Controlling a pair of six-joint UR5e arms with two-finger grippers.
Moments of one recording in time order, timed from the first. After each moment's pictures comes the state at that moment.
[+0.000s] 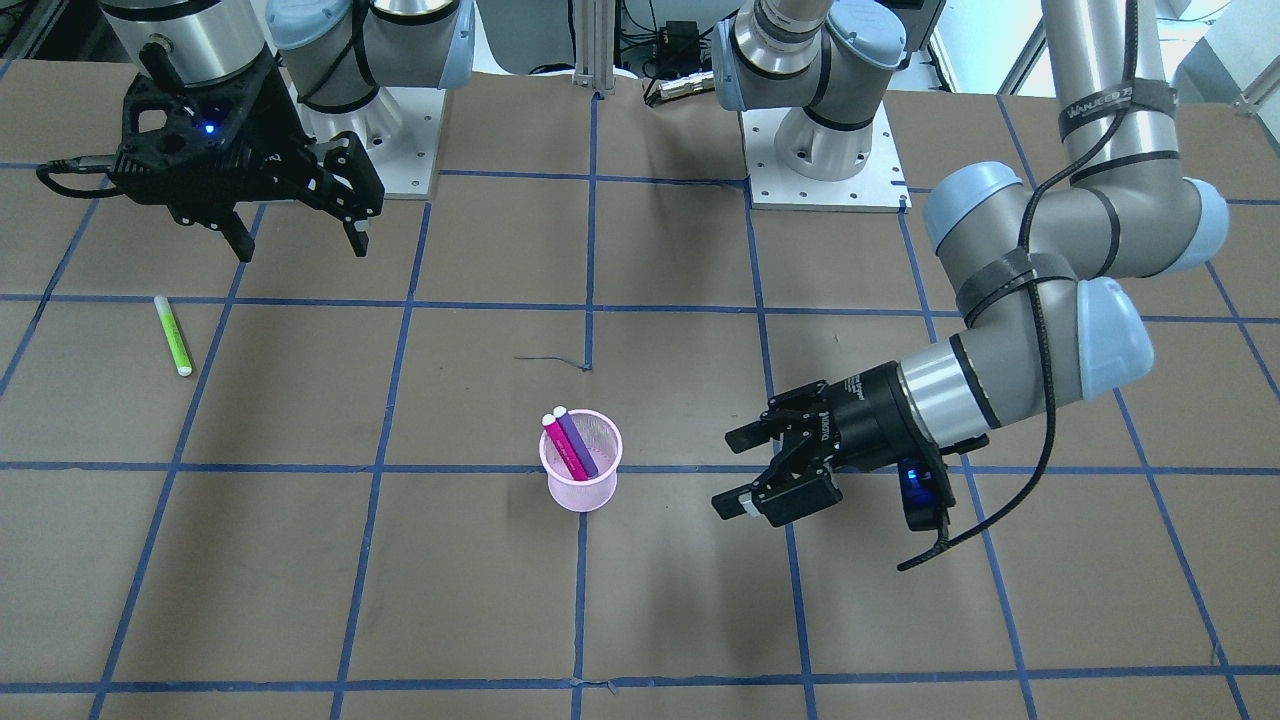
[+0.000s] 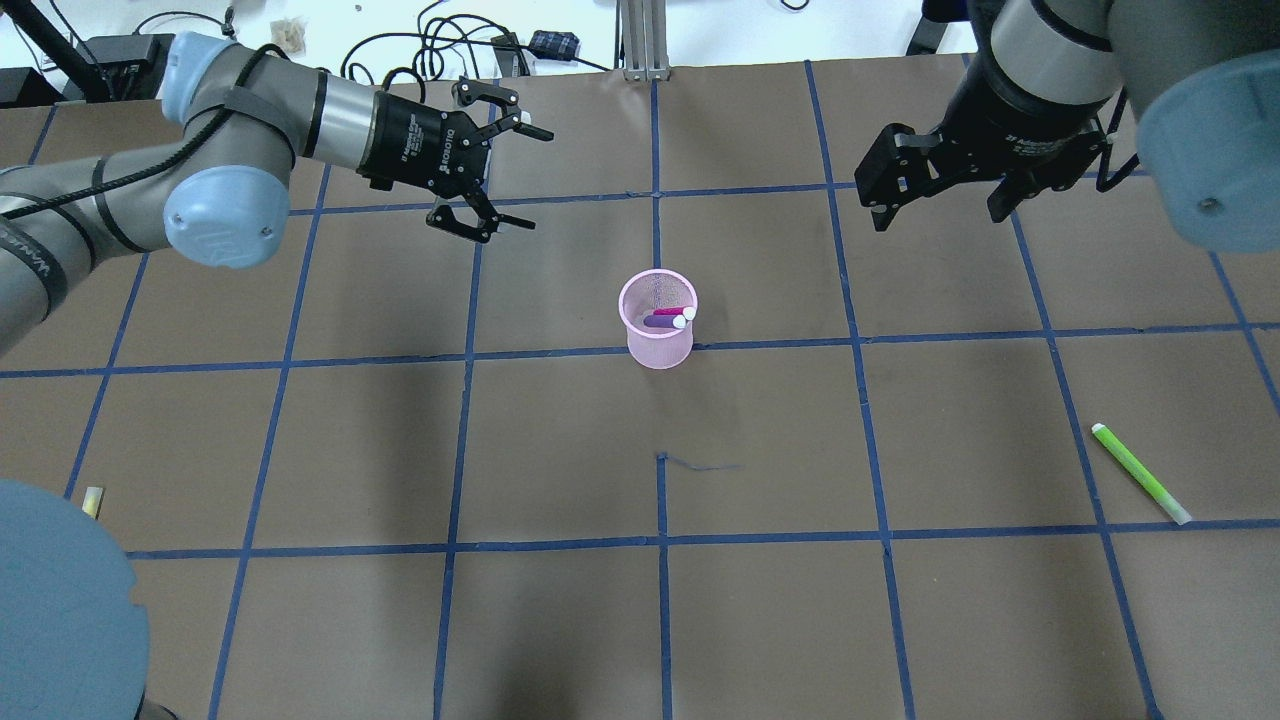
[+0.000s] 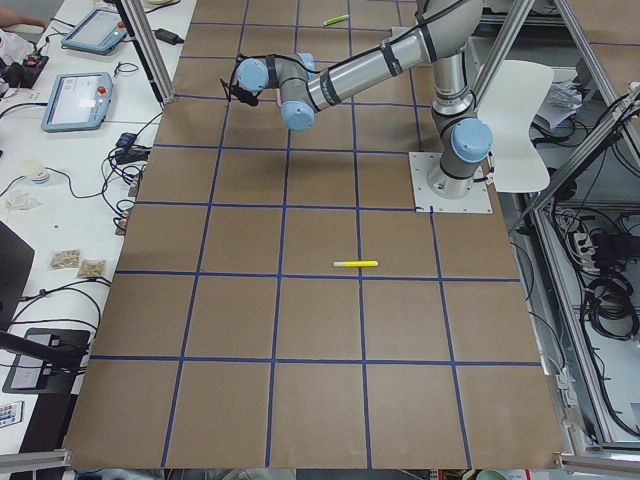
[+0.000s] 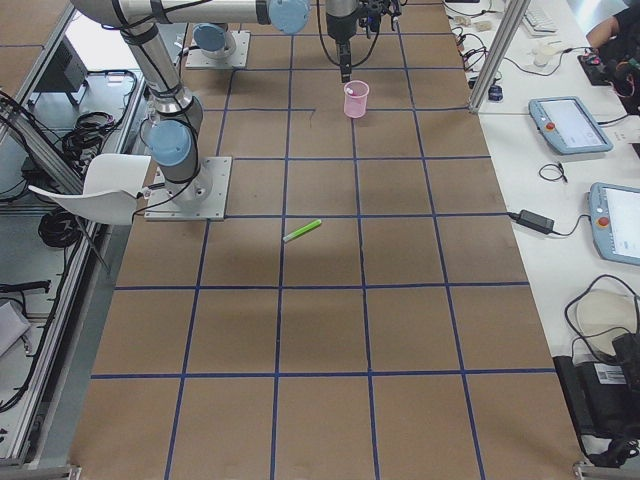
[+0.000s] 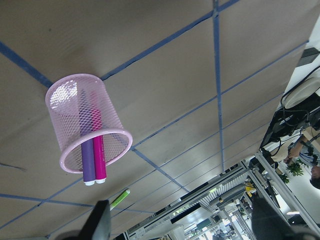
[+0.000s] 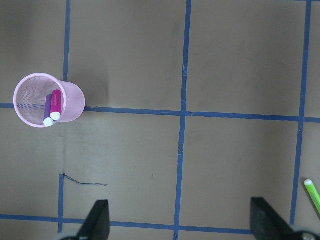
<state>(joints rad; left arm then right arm) -1.42 -1.93 -1.63 -1.13 0.73 -0.88 1.58 -1.63 1.63 -1.69 -1.53 -0.05</state>
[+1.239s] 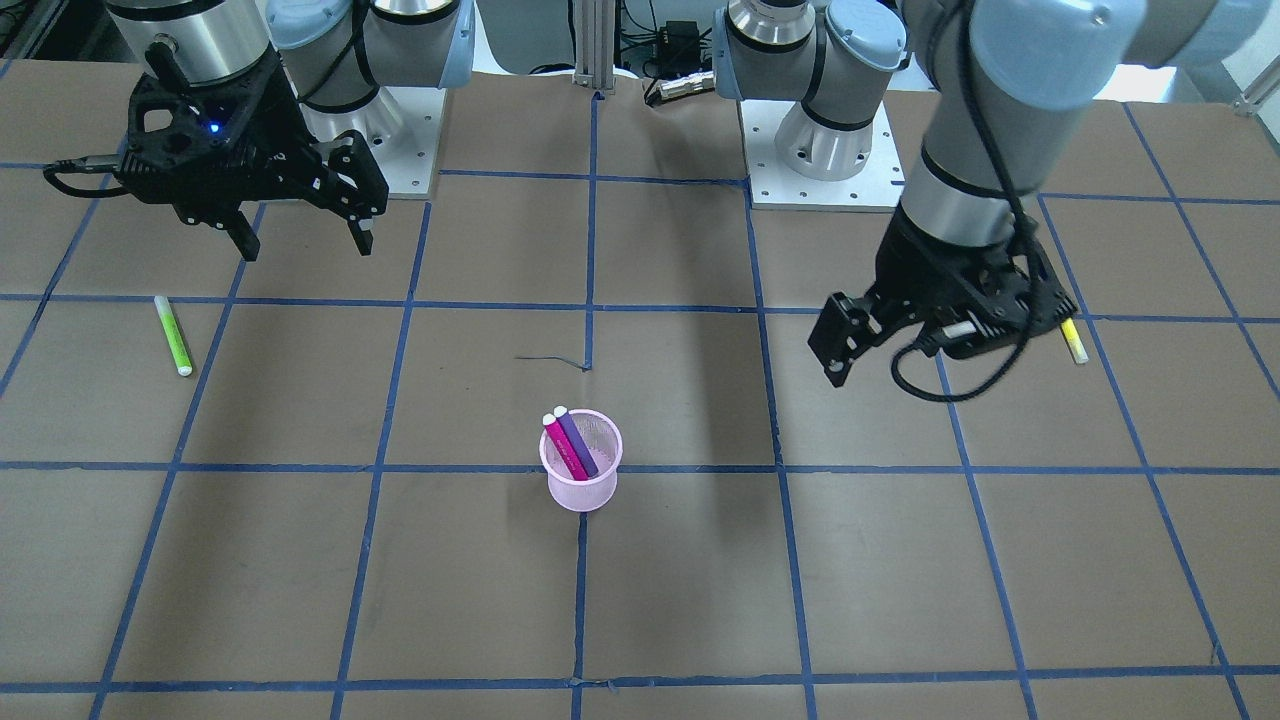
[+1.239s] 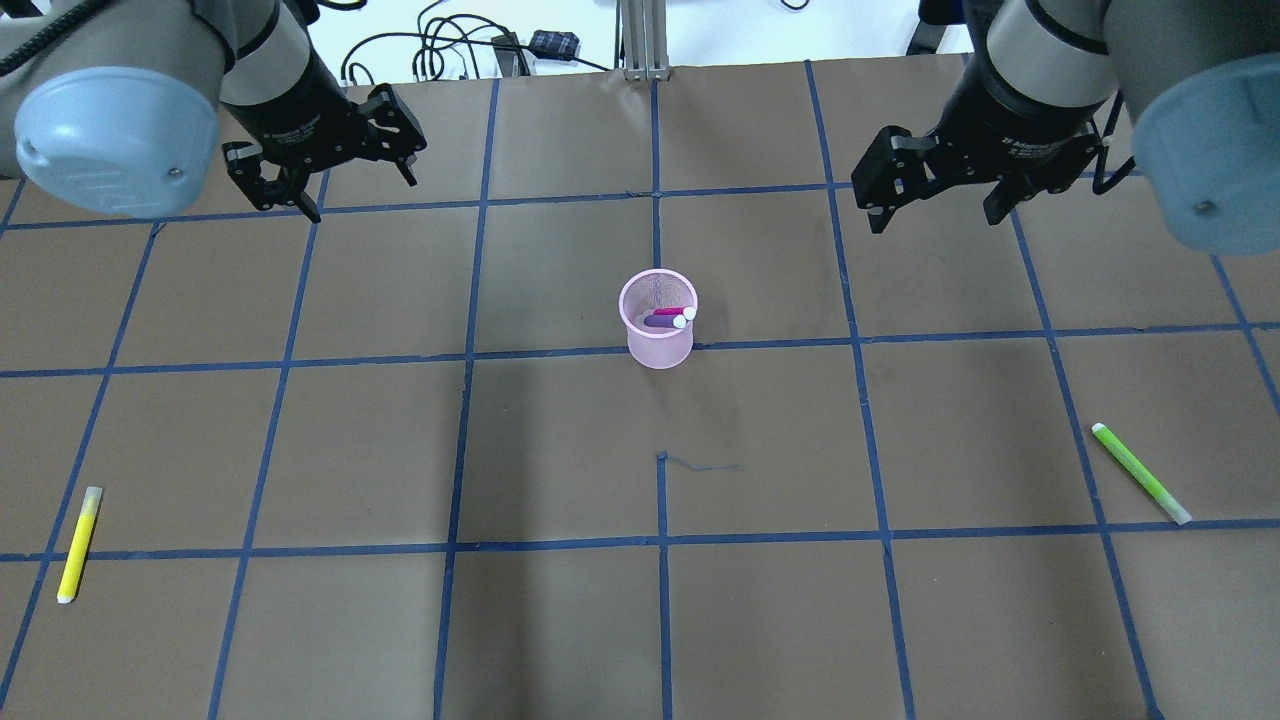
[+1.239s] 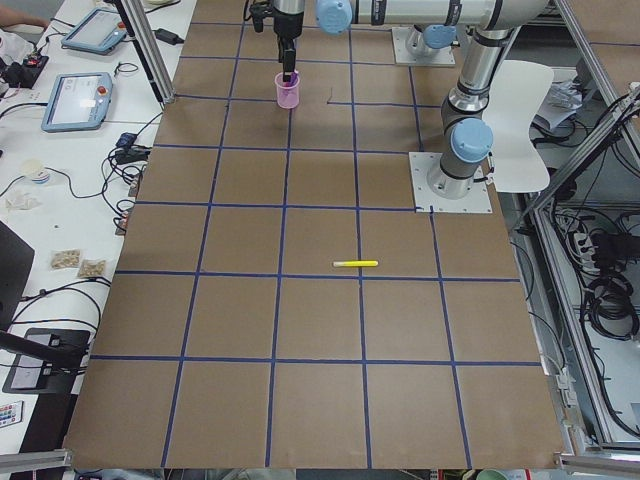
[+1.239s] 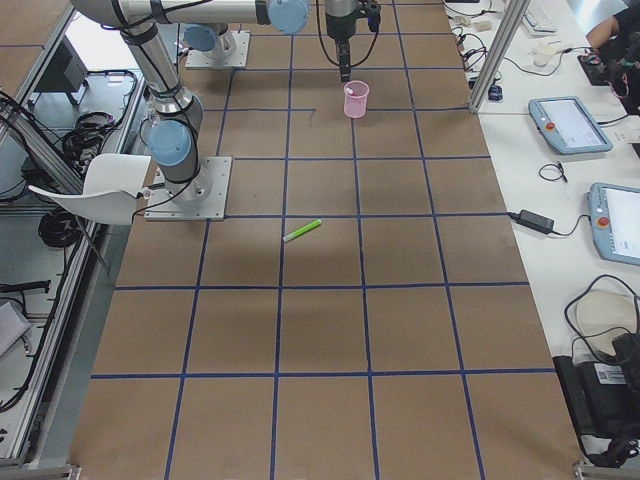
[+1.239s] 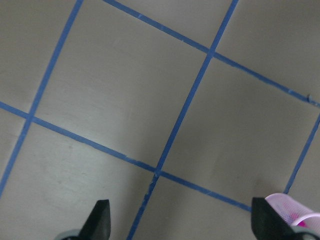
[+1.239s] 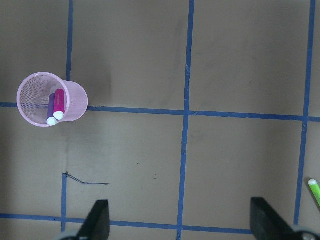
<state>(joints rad) -1.64 -1.63 -1.55 -1.41 1.69 -0.18 1.58 -1.63 1.64 -1.69 -1.52 -0.05</state>
